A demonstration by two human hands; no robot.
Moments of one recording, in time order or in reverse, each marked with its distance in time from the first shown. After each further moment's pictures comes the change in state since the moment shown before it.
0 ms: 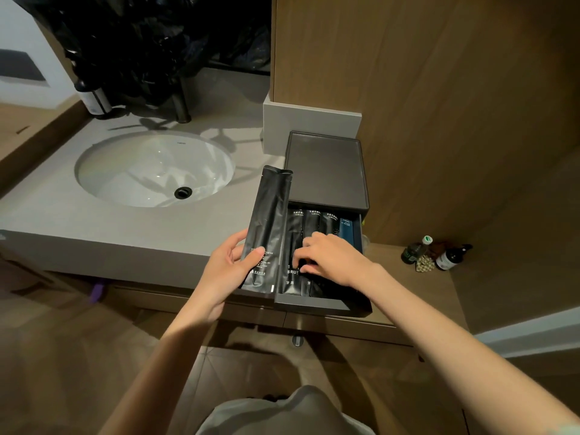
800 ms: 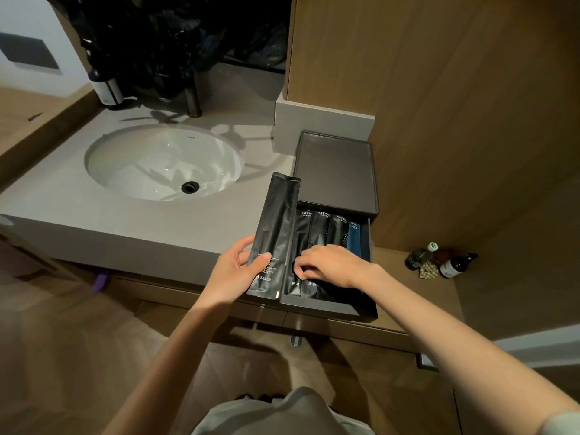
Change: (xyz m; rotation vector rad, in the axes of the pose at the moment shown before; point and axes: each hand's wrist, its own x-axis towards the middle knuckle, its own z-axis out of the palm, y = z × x) left_hand 0.003 -0.013 -0.001 0.062 0.027 -0.002; right_hand 0.016 0.008 0.017 0.130 -0.130 -0.059
